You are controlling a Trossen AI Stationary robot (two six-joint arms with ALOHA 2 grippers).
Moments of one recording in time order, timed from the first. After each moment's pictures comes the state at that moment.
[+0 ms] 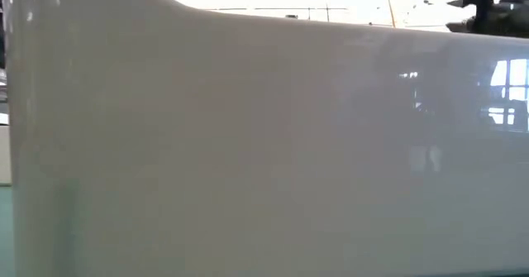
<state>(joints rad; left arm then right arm) 0.97 0.03 0.01 0.66 0.10 -1.16 -1.35 0.15 0.11 0.65 -0.15 0.99</state>
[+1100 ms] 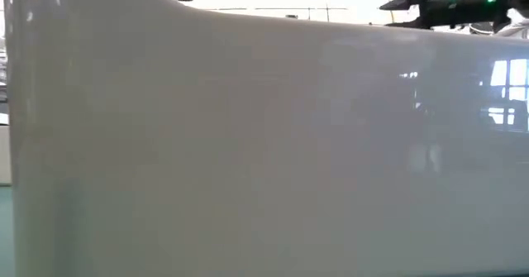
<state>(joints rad) 0.75 0.94 0.64 0.52 0.24 -0.62 -0.95 0.61 0.42 0.44 -0.26 0.62</state>
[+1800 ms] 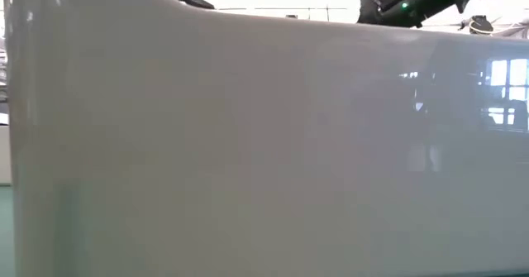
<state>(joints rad) 0.72 1.11 0.77 0.52 0.24 -0.54 -0.57 0.93 0.74 -0.13 0.14 0.16</state>
